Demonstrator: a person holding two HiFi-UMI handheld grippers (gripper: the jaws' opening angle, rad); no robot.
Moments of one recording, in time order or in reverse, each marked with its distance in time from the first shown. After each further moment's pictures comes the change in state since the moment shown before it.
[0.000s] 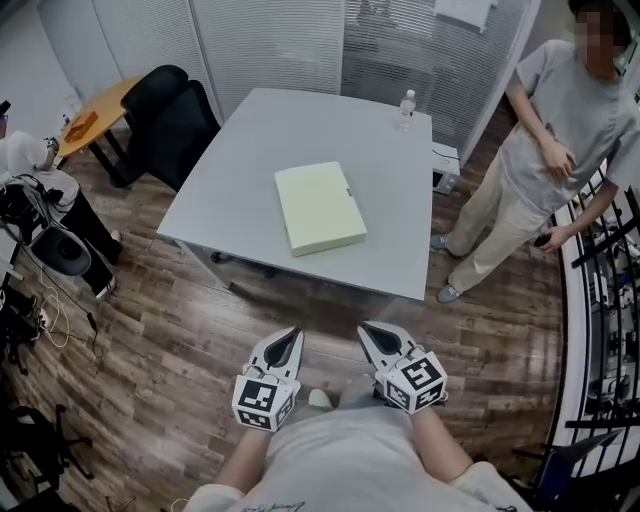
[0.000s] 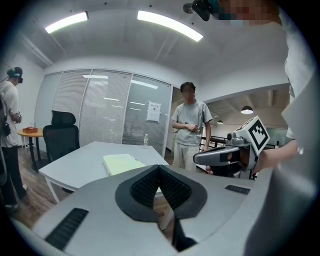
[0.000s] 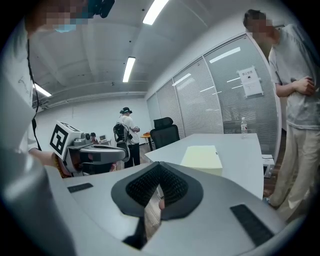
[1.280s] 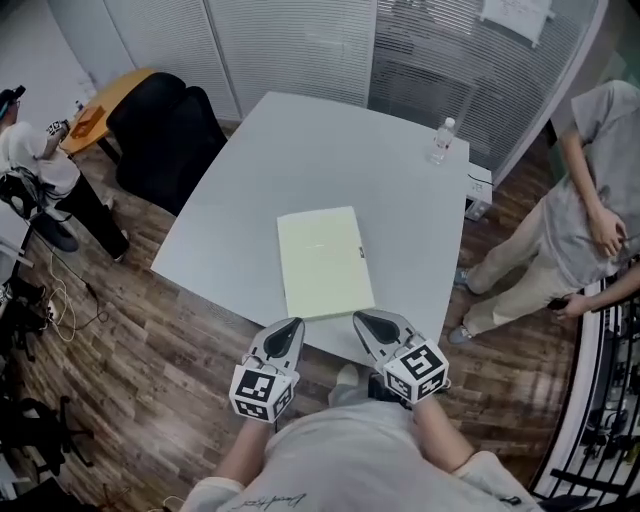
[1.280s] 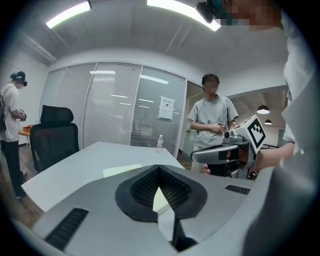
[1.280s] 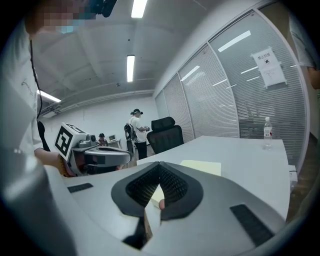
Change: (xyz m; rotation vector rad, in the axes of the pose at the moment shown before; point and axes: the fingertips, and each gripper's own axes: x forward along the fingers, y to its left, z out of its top) left arm 0.170 0.100 0.054 -0.047 0.036 0.094; right arm 0.146 -0.137 0.079 -0.023 0.032 0.181
